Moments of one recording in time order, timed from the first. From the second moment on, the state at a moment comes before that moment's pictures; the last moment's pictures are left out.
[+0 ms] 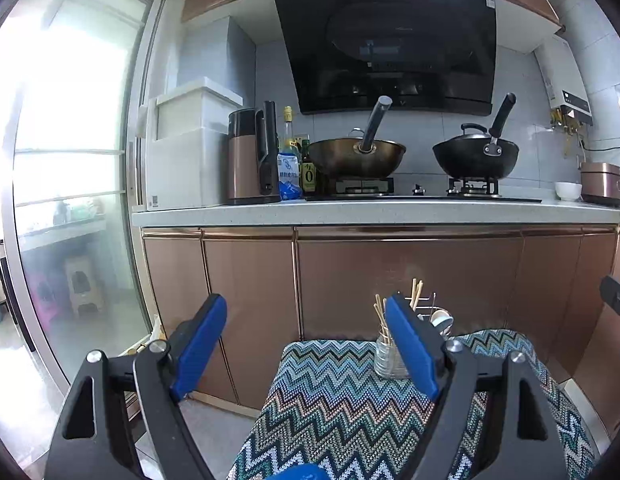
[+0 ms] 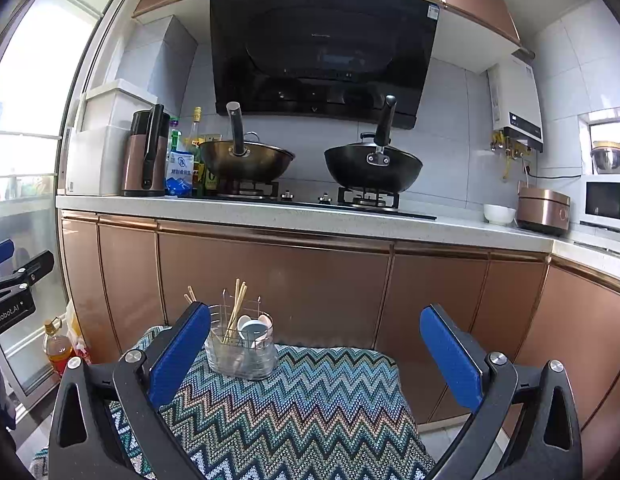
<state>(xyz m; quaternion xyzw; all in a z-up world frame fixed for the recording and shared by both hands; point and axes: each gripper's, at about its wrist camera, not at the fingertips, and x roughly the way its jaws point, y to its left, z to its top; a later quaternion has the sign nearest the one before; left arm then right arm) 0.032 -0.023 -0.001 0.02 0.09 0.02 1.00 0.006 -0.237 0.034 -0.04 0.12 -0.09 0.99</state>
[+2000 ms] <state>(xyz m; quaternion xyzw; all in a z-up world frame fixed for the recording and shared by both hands) 0.033 -0.026 -0.011 0.04 0.11 0.01 0.99 0.003 -0.248 0.025 -0.03 0.13 -0.11 0.99</state>
